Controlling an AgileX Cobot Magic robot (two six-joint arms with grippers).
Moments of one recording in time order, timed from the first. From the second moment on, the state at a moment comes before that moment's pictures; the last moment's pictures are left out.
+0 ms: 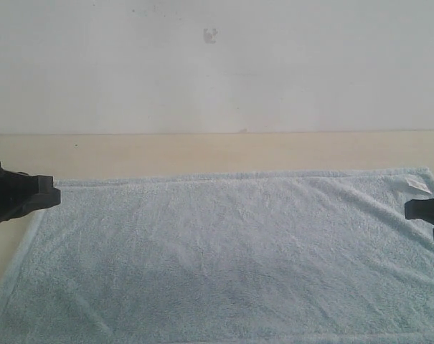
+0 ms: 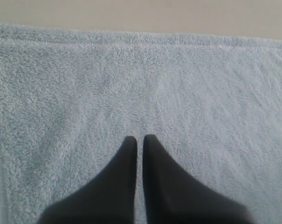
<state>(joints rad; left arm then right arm) 0.11 1.60 -0.69 -1.67 0.50 1.61 -0.12 1.55 -0.71 0.39 0.31 -0.31</state>
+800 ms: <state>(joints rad) 0.11 1.75 -0.91 -1.57 0.43 1.44 -0.12 1.93 -1.28 0.22 0.63 -0.31</state>
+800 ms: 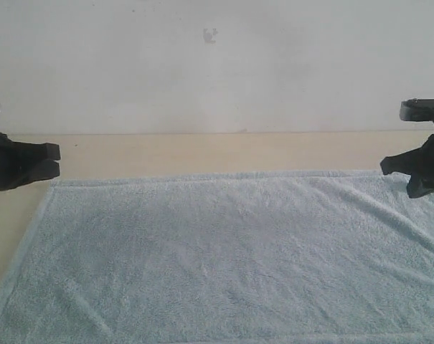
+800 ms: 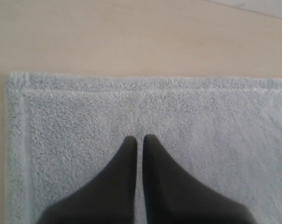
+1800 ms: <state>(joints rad) 0.11 1.86 -1.02 -1.48 0.43 1.43 -0.18 2.33 -1.82 -0.05 0.76 -0.12</state>
